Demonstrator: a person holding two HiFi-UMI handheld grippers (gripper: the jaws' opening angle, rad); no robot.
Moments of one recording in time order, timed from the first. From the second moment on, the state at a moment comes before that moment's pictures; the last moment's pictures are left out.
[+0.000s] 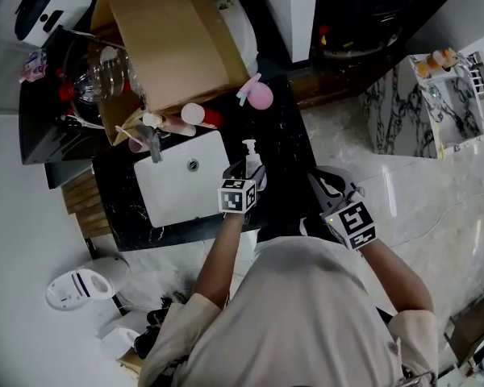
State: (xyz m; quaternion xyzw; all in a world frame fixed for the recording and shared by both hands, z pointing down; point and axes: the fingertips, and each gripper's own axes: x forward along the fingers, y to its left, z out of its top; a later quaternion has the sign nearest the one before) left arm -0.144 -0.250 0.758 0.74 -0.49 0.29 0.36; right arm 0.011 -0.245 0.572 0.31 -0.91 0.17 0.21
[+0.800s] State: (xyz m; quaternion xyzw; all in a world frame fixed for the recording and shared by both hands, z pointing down) left arm -0.148 -0.269 0.825 0.64 -0.50 0.35 0.46; right arm 0.027 -0.249 0.593 0.35 -0.89 0.21 0.21
